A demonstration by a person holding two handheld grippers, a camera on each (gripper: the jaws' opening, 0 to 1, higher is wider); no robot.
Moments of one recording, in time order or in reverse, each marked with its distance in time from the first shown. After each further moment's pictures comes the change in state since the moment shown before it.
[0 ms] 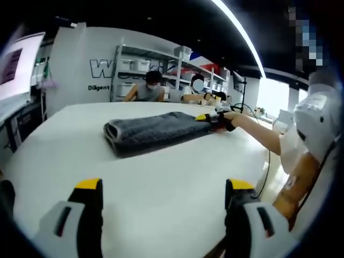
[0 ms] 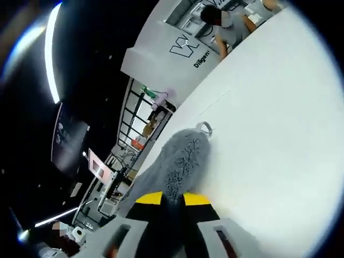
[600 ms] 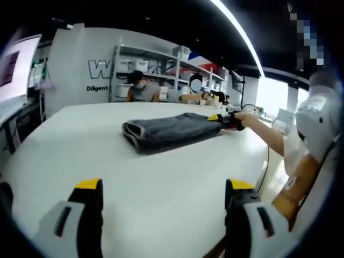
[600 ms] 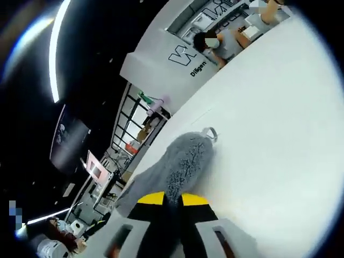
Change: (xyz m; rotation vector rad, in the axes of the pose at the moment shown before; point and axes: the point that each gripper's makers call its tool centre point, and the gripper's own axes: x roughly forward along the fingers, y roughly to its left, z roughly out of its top) left arm 0.006 -0.013 0.005 0.010 0.000 -0.014; right arm -0.091 -0.019 0.011 -0.024 -0.061 -0.068
